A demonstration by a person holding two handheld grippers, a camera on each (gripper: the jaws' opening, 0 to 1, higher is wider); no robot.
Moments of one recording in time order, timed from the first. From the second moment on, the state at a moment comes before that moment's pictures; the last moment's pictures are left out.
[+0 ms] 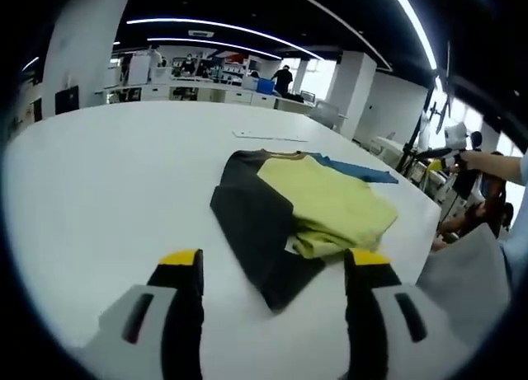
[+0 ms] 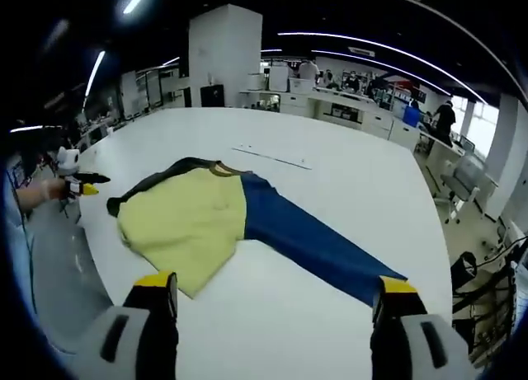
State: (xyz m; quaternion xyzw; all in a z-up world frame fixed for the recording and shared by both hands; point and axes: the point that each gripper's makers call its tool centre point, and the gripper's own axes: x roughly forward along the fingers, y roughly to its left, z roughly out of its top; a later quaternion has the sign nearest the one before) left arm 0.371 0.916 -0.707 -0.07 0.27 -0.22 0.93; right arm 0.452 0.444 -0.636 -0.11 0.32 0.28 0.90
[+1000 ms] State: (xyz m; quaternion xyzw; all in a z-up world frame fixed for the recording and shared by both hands) left arm 0.373 0.914 -0.754 -0.06 0.37 -0.24 0.90; right arm 0.424 0.428 -0.641 -0.10 0.33 0.26 0.90
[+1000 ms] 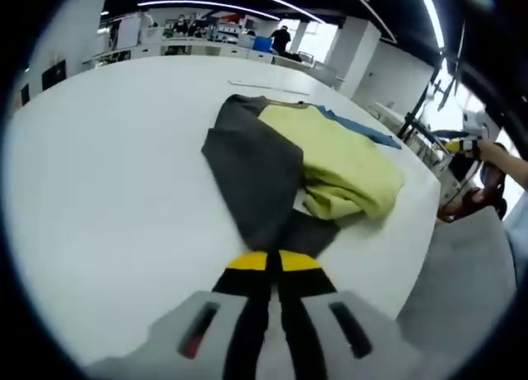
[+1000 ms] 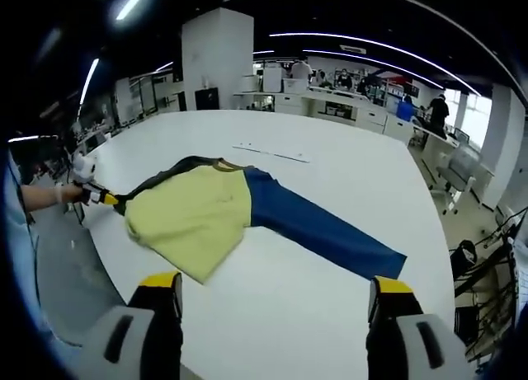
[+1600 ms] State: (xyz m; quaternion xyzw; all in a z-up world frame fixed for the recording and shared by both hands) left arm 0.441 0.856 -0.690 0.01 0.32 -0.31 0.90; right arm 0.420 0.422 -0.642 -0.09 0.33 0.26 0.91
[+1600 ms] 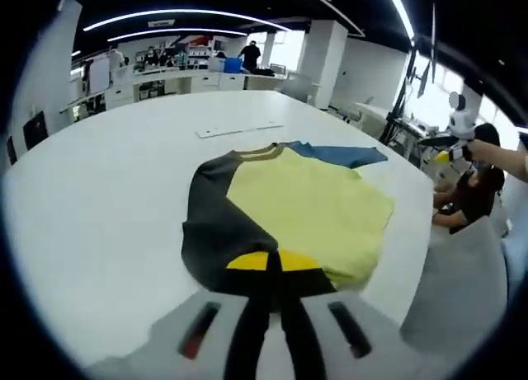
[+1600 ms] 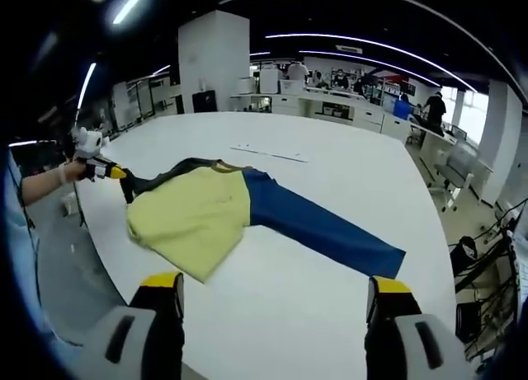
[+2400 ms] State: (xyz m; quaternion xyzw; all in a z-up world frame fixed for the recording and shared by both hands) left arm 0.436 0.794 -0.739 0.02 0.36 -0.36 0.86; right arm 0.409 0.413 -0.647 -0.07 0.33 0.24 0.91
